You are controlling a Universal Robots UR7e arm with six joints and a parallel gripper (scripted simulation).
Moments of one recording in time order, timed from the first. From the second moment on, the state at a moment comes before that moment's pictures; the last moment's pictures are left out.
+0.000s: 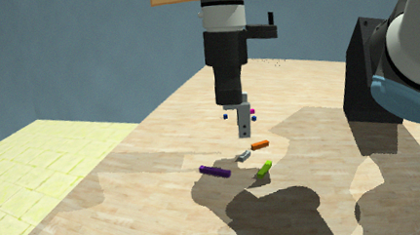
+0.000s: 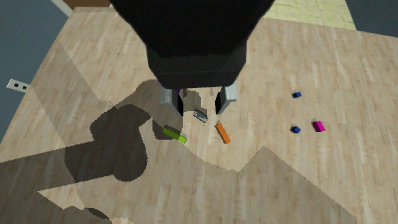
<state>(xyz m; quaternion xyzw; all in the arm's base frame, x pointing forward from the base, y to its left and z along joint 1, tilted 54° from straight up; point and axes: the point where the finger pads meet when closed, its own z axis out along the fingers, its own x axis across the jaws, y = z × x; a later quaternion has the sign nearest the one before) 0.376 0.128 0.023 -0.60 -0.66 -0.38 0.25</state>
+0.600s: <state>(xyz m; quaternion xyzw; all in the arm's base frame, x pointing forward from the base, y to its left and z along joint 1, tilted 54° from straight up) 0.373 0.125 0.022 -0.43 -0.78 -0.43 0.16</state>
